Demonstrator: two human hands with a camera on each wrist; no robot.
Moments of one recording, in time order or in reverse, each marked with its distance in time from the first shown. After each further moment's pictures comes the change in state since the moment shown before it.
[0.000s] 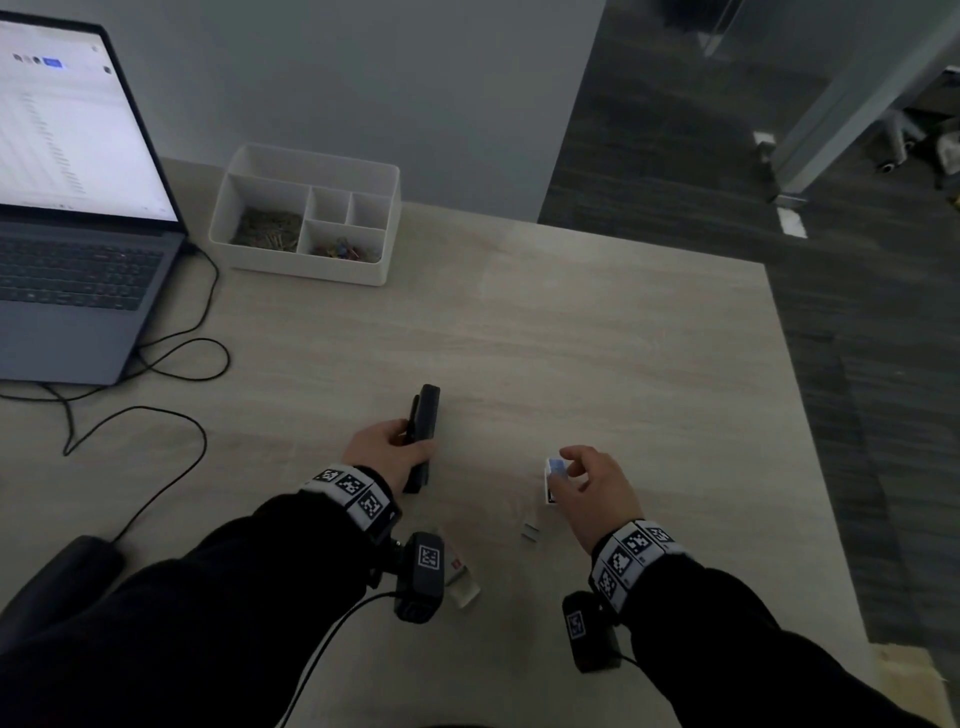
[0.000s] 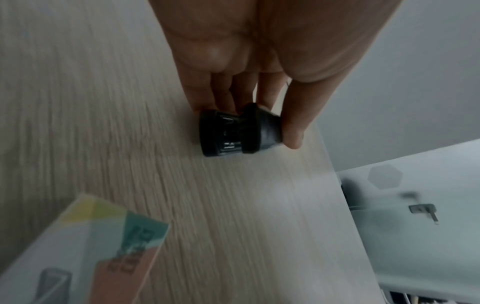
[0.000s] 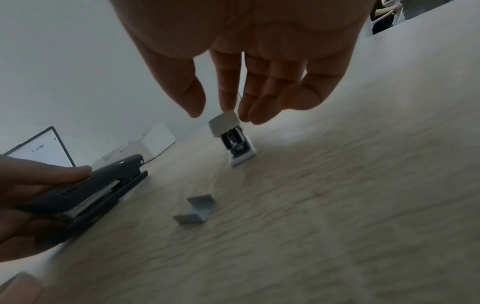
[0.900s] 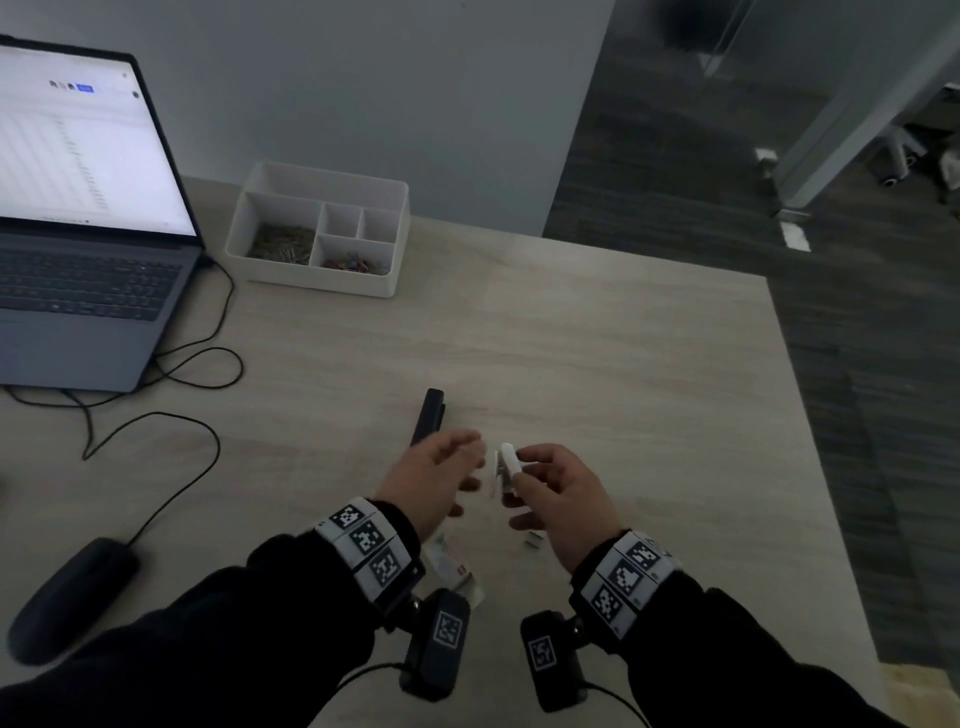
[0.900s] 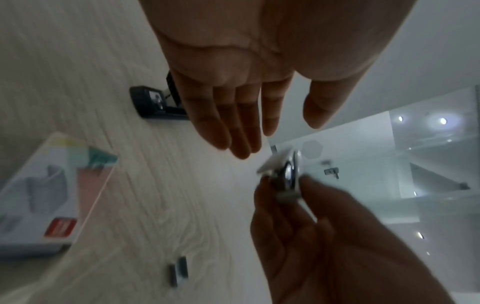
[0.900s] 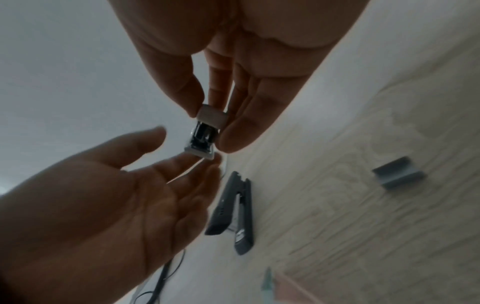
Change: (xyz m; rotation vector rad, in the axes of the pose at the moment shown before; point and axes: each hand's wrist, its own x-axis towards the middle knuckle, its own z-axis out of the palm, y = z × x) left_hand -0.068 0.040 0.011 -0.237 -0.210 0.118; right_hand -0.040 -0.068 -0.002 0.710 -0.213 0.045
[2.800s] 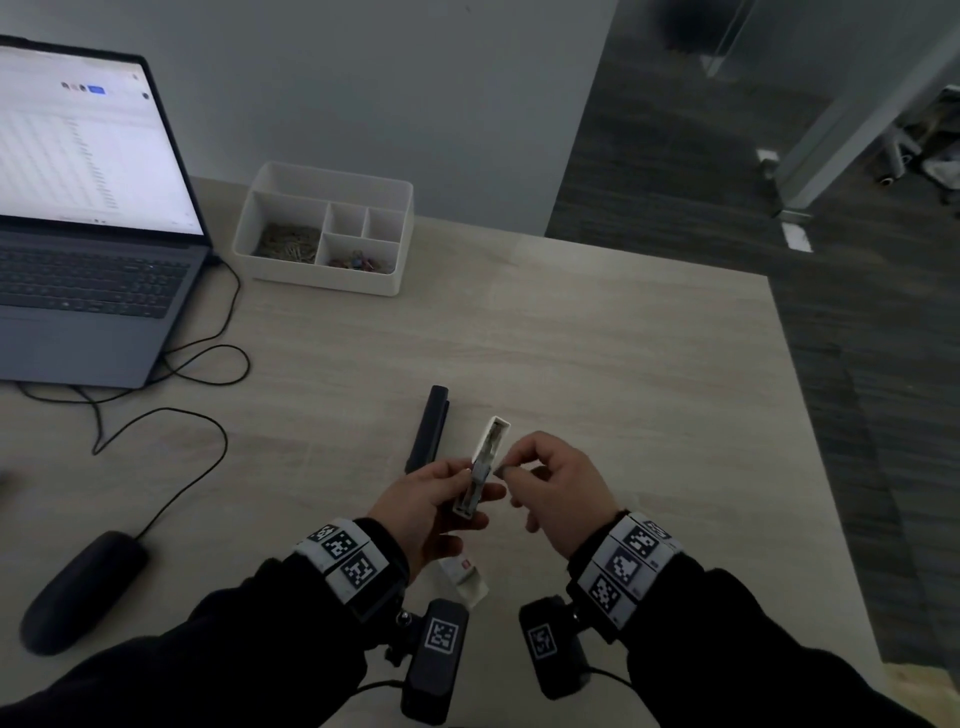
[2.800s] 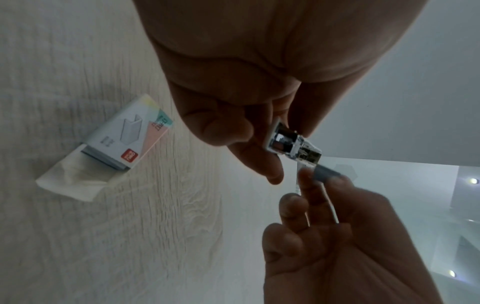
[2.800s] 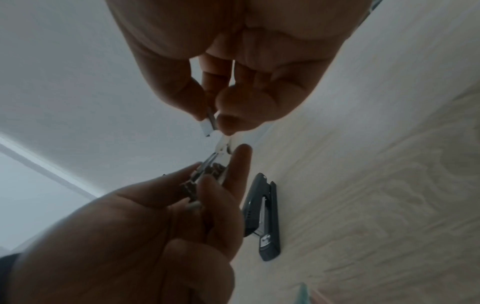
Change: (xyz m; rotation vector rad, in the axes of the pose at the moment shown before) left_hand -0.024 -0.014 -0.008 -0.461 -0.174 -0.311; right_hand -0.013 -0.030 0.008 -0.304 -0.017 -0.113
